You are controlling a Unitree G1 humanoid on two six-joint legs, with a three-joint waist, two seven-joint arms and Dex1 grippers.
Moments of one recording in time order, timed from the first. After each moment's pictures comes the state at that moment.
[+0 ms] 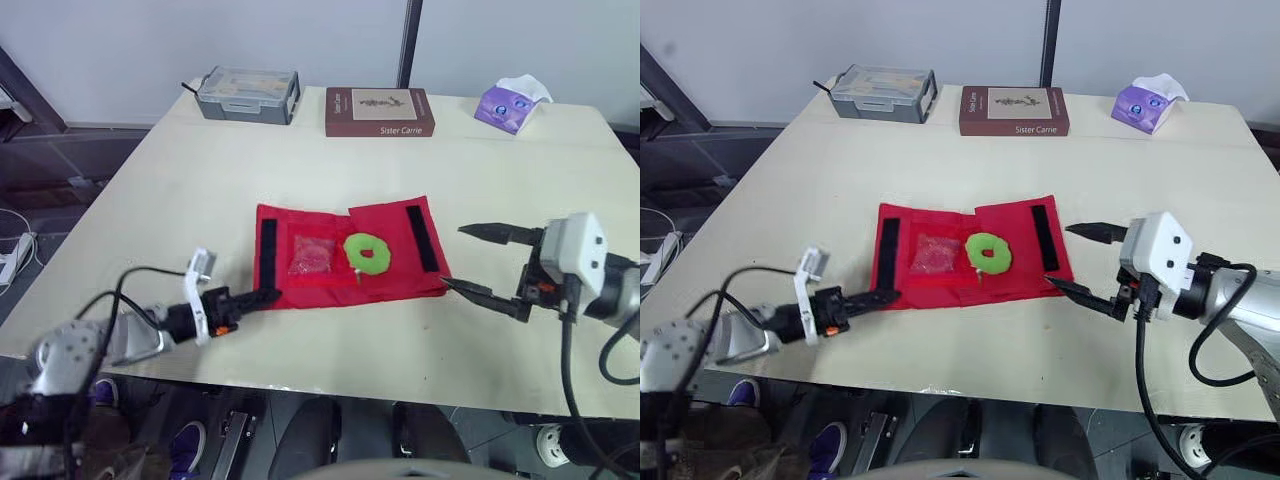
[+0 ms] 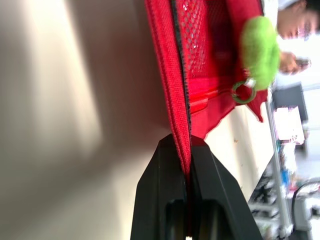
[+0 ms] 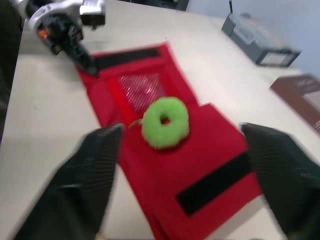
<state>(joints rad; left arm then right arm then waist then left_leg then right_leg) -0.16 0.95 0.15 0.03 -1.32 1.11 -0.64 -0.10 -0.87 -0.20 -0.73 0.68 0.59 0.78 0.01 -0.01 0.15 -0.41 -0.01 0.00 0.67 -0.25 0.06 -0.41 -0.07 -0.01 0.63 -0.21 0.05</state>
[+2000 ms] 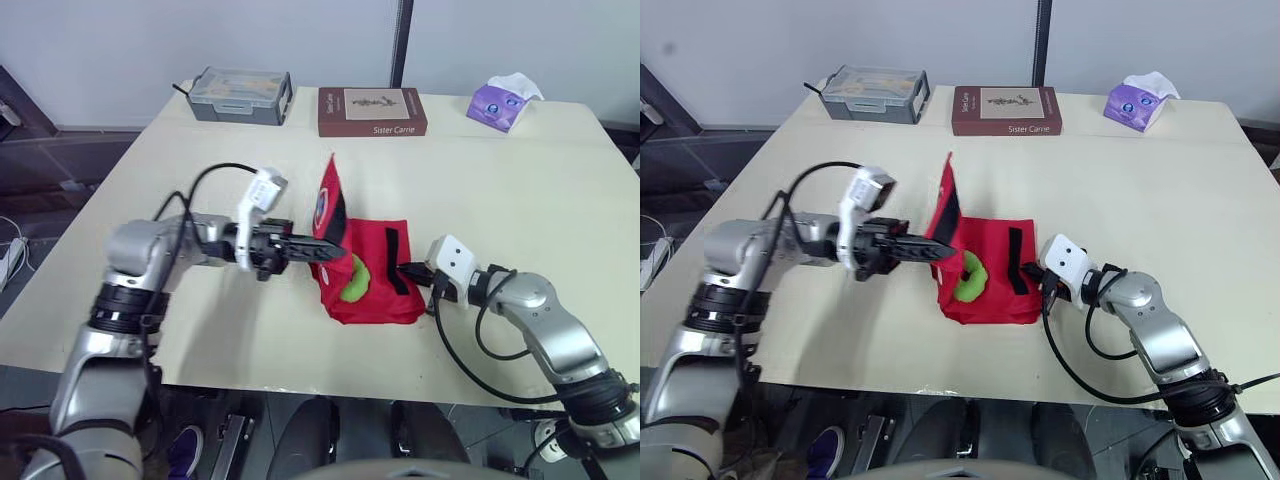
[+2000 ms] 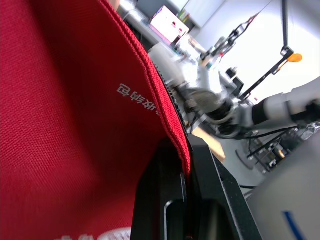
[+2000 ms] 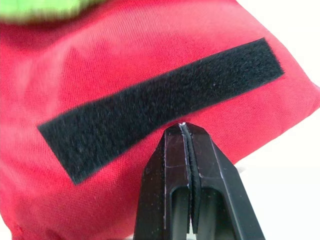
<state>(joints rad) -0.70 0.67 -0.14 0.05 -0.82 1.05 -1.26 -0.27 -0.53 0.24 -0.29 0.13 0.43 0.76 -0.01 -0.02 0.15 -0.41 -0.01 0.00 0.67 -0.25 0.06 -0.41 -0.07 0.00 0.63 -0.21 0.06</state>
